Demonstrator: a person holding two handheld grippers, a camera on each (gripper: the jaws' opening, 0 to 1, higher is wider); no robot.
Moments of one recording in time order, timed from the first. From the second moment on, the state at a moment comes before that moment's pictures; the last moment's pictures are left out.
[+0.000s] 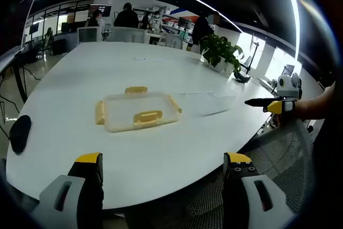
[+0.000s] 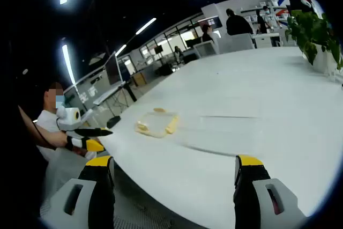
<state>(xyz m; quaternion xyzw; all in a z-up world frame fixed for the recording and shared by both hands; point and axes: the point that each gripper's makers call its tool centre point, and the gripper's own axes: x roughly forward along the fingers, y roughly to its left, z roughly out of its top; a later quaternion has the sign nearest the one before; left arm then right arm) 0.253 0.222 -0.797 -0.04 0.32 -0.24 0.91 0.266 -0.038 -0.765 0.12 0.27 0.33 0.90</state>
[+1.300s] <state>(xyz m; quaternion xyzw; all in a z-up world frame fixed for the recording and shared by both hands) 0.253 0.221 -0.796 -0.03 0.32 -0.25 0.91 0.266 -0.038 -0.765 0.11 0.27 0.33 0.90</state>
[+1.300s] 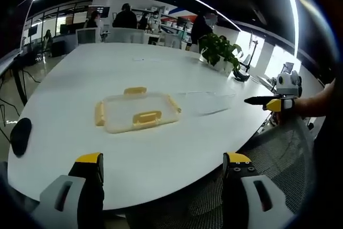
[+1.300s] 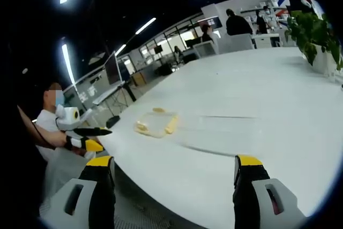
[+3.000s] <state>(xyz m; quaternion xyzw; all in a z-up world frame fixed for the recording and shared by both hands) 0.274 0.240 -0.778 -0.01 0.31 -0.26 0.92 0.302 -0.032 -0.717 0.11 0.21 0.34 0.91</state>
